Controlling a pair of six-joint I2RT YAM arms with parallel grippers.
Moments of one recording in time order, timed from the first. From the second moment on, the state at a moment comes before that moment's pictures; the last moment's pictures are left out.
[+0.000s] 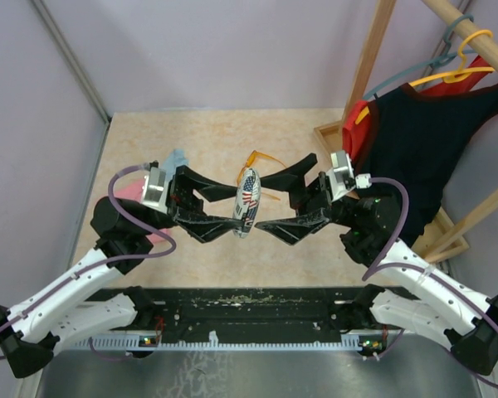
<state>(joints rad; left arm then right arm) -0.83 0.85 0.84 0.59 0.63 -0.40 0.78 0.88 0.77 0.80 -0.68 0.52</state>
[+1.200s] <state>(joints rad) -0.83 0.88 0.87 0.58 0.64 -0.41 0.80 0.93 0.79 0.88 -0.67 0.58</state>
